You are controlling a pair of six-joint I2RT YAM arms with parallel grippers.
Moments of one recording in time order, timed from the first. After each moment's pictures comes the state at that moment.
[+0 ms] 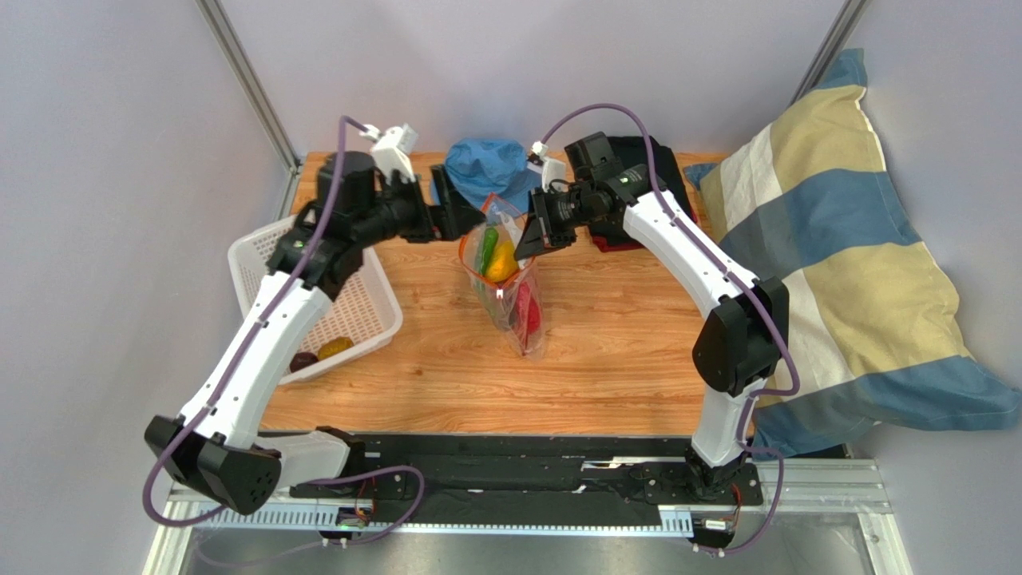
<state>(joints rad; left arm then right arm) -0.43 1.24 1.36 -0.49 0.33 -0.55 0.50 1.86 1.80 -0.83 -0.68 0.30</state>
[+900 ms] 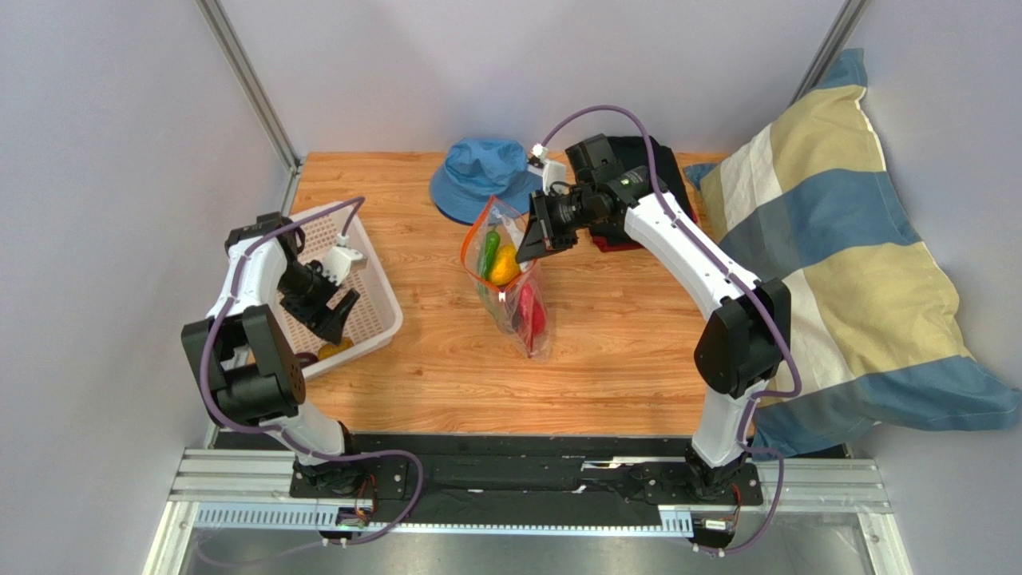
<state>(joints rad) 0.30 1.58 1.22 -1.18 0.27 0.95 0.50 1.84 1.79 -0.84 -0.68 0.28</state>
